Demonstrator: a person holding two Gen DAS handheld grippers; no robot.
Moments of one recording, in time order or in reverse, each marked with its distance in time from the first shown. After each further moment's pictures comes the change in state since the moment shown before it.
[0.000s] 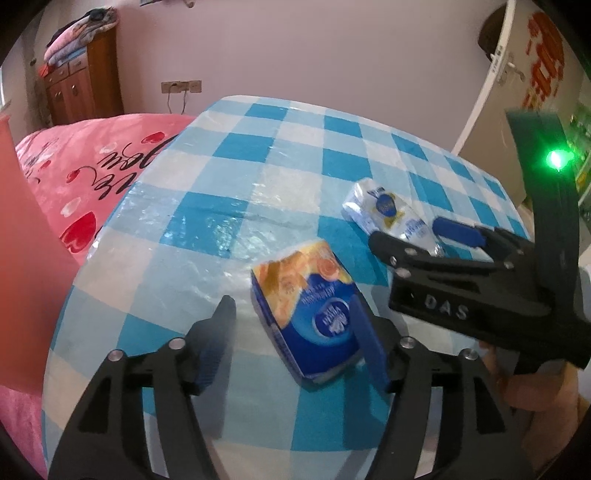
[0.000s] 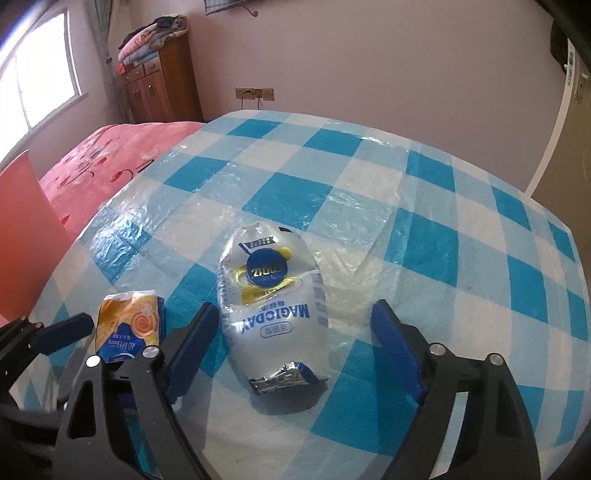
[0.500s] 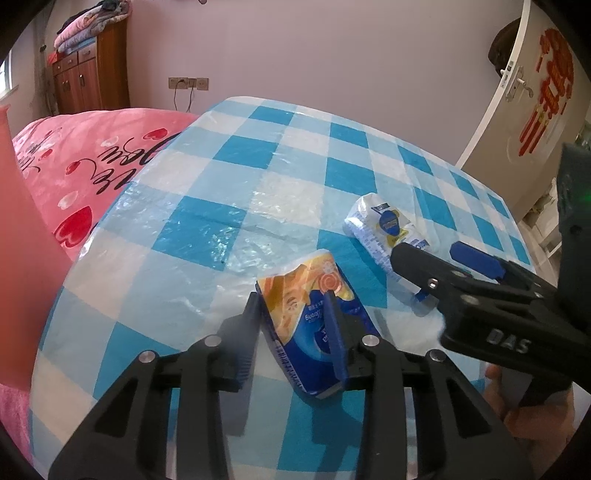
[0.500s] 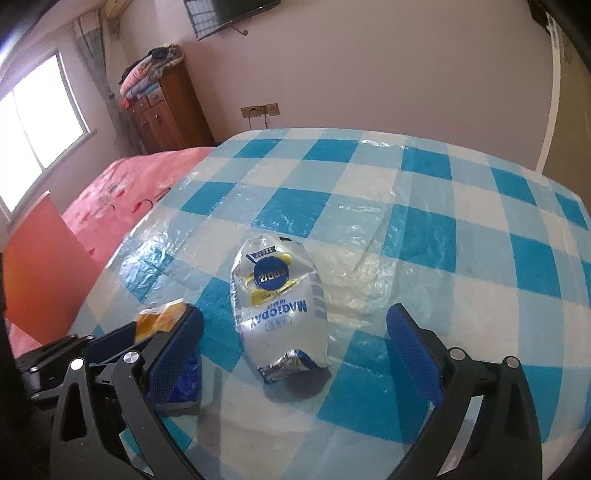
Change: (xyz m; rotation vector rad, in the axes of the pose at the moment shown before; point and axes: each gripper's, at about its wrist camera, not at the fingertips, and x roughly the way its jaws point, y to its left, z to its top) left arm 0.007 0.005 0.009 -0.071 -0.013 -0.014; right arm -0.015 -0.017 -0.003 0.114 -0.041 0.116
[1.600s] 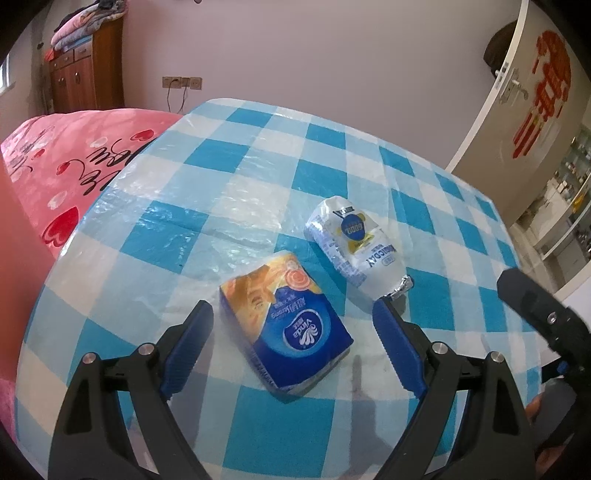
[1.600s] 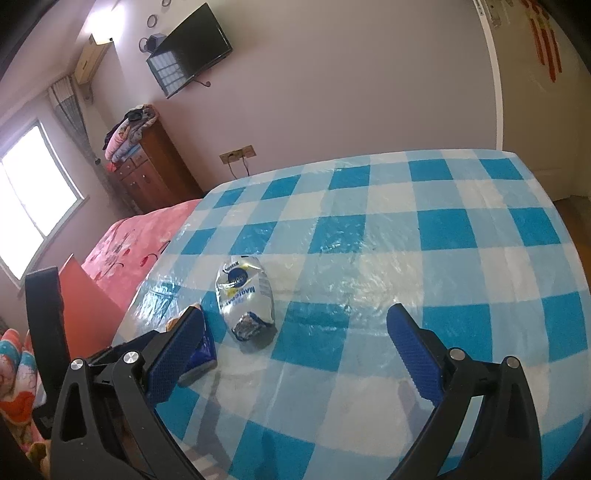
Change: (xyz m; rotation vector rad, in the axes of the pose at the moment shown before) left arm 0.001 -0.028 0.004 -0.006 0.005 -0.016; right arm -0.082 -0.054 -0.028 0.216 -0.136 0.037
